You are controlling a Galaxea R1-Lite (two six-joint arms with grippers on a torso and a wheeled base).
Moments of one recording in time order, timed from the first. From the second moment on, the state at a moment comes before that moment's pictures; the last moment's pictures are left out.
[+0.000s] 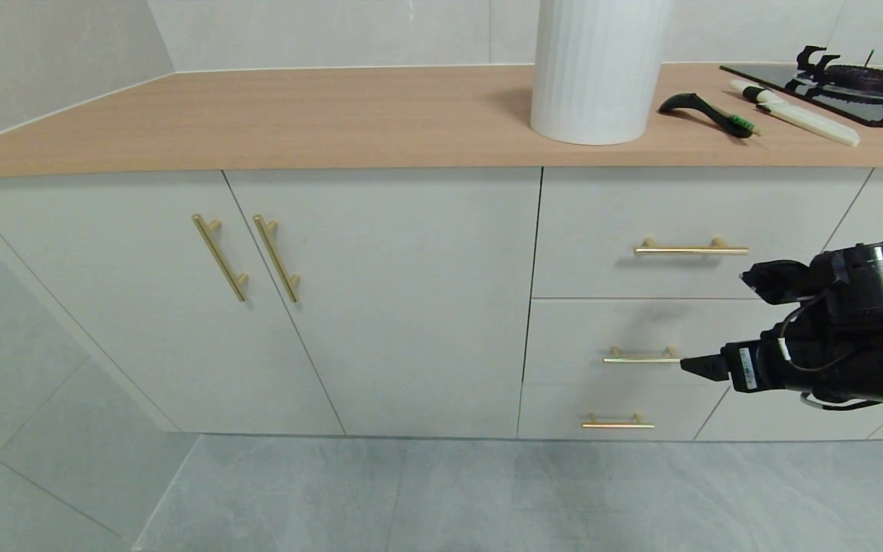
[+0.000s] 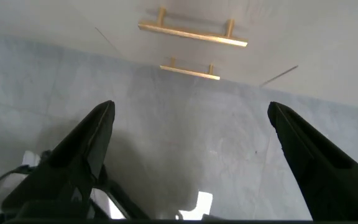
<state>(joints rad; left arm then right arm) 0.00 0.00 0.00 0.00 0.00 0.01 0.16 1.68 -0.81 -0.24 0.00 -0.02</state>
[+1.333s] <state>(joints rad) 0.00 0.00 0.00 0.00 0.00 0.01 0.16 2.24 -0.85 -0.99 -0.18 0.11</state>
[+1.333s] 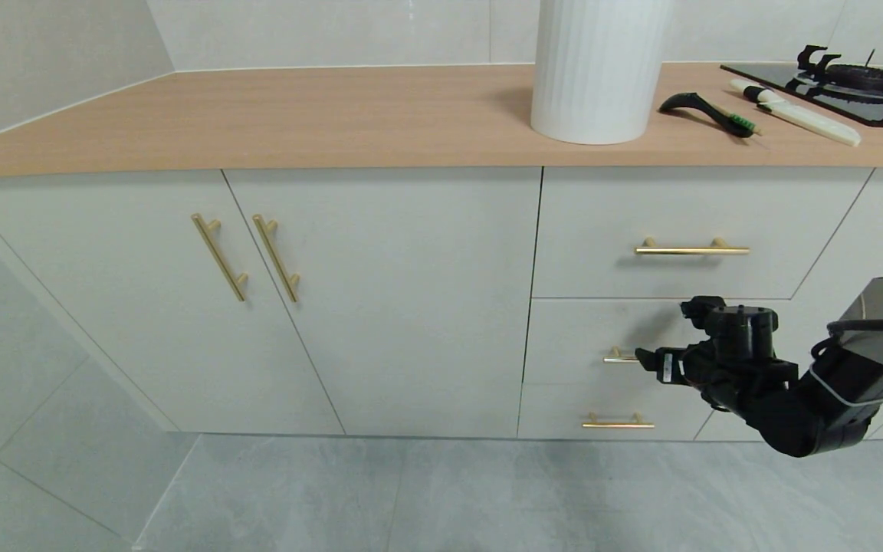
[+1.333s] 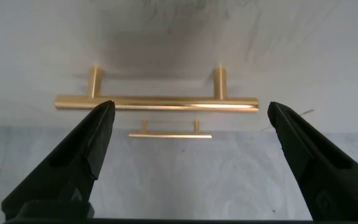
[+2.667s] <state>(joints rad) 0.00 0.00 0.00 0.00 0.00 0.01 0.16 2.34 -0.87 -1.06 -0.21 0.10</state>
